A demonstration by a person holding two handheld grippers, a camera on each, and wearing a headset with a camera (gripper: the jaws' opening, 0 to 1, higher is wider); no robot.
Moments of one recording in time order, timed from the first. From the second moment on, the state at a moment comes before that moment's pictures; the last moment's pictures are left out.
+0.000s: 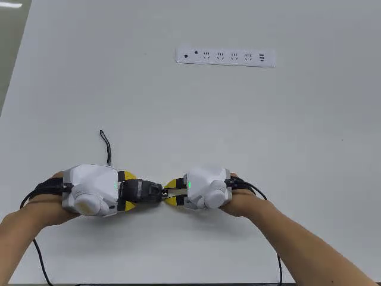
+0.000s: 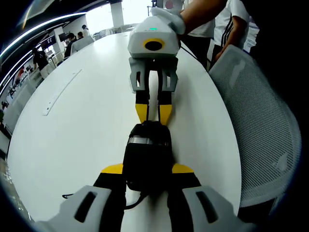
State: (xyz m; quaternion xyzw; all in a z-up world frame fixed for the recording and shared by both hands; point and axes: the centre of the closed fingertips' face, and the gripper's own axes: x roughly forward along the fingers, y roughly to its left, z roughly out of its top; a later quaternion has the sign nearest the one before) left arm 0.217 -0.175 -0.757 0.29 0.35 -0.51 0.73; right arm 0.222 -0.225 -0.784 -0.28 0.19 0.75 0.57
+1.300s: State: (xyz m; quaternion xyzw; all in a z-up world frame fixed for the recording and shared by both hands) left arm 0.218 -0.174 -0.757 0.28 0.35 -0.50 0.73; right arm 0.230 -0.253 -0.783 -0.28 0.20 0.75 0.57
